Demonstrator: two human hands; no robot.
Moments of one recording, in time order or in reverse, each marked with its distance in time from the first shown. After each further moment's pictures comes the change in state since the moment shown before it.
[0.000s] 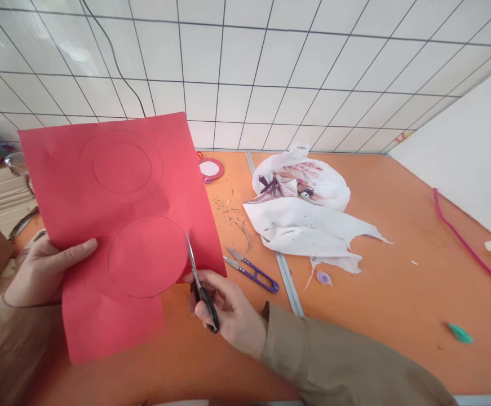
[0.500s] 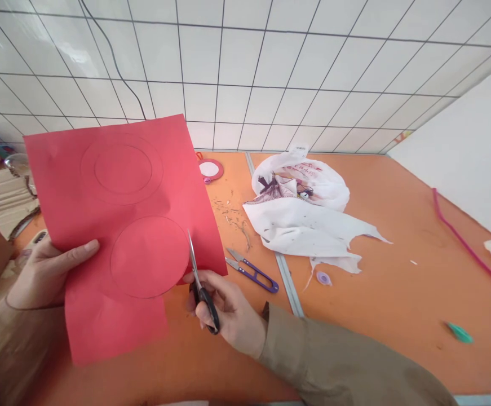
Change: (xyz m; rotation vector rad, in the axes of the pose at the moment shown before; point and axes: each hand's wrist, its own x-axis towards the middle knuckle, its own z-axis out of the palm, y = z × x) left_hand -0.001 -0.002 0.000 -0.013 -0.034 -0.015; right_hand 0.001 -0.007 0.003 -0.012 -0.008 0.006
